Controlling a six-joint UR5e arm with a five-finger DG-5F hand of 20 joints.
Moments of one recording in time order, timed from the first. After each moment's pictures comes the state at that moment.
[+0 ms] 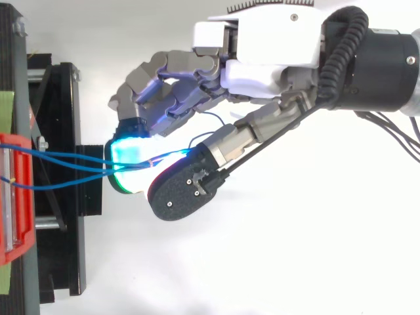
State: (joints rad) arm 0.04 -2.28 -1.11 -3.01 -1.48 0.04
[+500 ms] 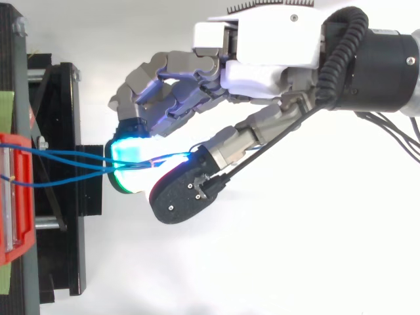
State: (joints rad) arm 0.04 -2.28 -1.11 -3.01 -1.48 0.04
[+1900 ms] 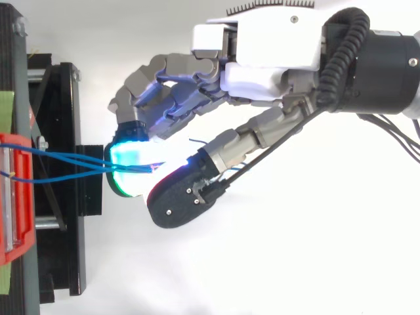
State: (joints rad) arm 0.04 -2.28 -1.09 -3.03 -1.48 0.04
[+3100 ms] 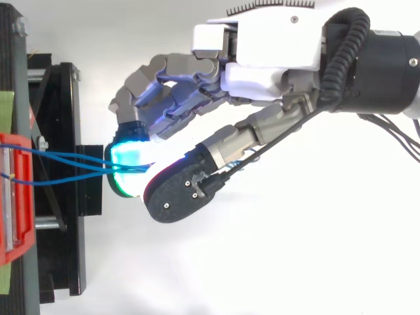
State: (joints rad) arm 0.04 -2.28 -1.09 -3.03 -1.48 0.04
